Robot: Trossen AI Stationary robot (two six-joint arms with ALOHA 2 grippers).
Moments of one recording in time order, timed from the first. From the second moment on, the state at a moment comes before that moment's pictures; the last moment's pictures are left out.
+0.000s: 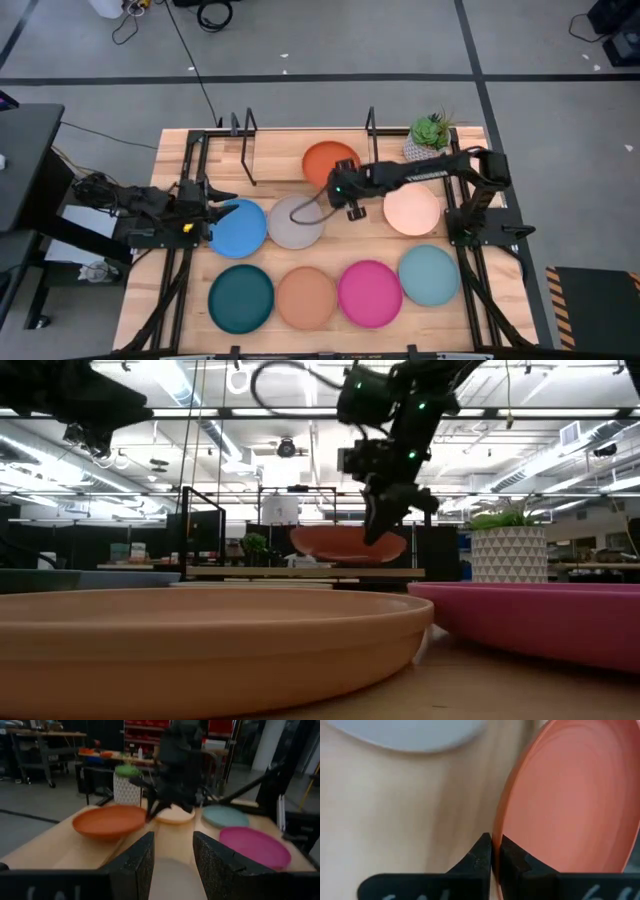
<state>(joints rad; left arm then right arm) -0.37 0.13 0.29 -0.23 -0.60 -0.15 -0.14 1.78 1.26 -0.60 0.31 -0.46</state>
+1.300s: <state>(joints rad) -0.37 0.19 0.29 -0.22 -0.60 -0.15 -0.16 1.79 1.37 -0.87 0.20 -0.11</state>
